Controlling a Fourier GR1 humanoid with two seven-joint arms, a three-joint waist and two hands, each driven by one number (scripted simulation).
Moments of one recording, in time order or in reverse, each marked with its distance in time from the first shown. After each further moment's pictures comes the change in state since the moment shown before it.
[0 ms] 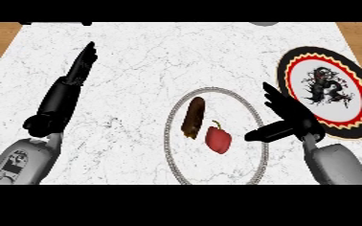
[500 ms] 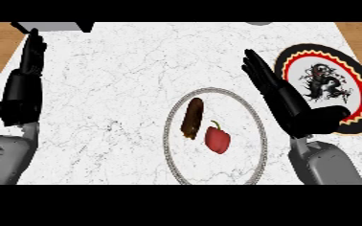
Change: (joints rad) left arm -0.001 0.032 0.150 0.061 -0.062 0.209 -0.010; right arm -0.035 0.130 -0.013 -0.271 -0.012 0.024 -0.418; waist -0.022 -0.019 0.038
